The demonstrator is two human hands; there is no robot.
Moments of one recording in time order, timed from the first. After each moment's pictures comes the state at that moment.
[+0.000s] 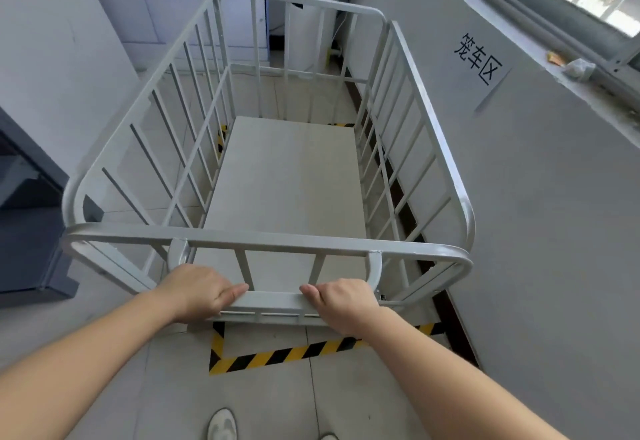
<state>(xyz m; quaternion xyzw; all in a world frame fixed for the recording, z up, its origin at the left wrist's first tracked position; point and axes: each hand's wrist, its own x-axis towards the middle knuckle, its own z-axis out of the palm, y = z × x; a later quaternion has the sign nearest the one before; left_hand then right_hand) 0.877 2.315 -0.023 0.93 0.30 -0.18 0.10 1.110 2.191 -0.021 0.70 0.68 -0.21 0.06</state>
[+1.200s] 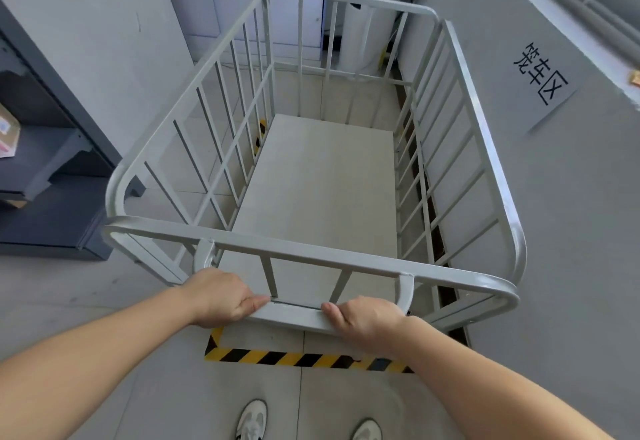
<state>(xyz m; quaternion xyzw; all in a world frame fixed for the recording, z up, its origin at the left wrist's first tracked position) 0.966 2.285 -0.025 0.90 0.33 -0.23 0.14 1.218 2.194 -0.015 0.59 0.72 -0.34 0.12</state>
